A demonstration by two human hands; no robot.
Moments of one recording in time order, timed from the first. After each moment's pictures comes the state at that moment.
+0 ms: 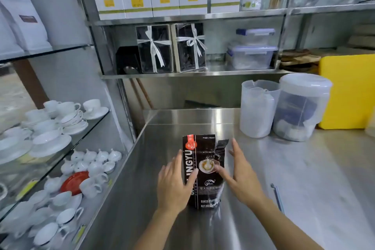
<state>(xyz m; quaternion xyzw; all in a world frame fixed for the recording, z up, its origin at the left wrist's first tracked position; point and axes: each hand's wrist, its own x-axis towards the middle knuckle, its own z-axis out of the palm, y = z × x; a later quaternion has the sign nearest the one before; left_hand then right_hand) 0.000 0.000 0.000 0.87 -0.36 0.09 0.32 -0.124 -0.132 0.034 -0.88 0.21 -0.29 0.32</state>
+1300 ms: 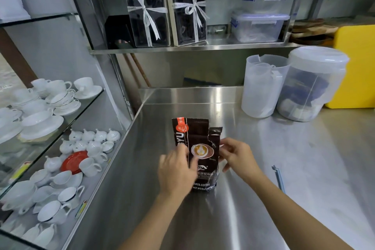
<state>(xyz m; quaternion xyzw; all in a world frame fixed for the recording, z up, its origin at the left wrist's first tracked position) 0.000 -0.019 -0.003 0.86 -0.35 0.20 0.31 -0.089 -0.160 0.013 -0.78 0.24 -0.23 0.53</state>
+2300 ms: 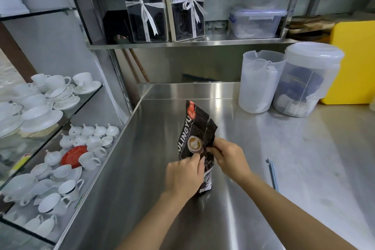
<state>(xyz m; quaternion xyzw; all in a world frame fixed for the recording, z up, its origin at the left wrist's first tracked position) -0.034 -0.020 -0.005 0.87 -0.44 0.14 0.19 -0.098 -0.149 -0.003 -0.90 0.15 -0.30 0.29</state>
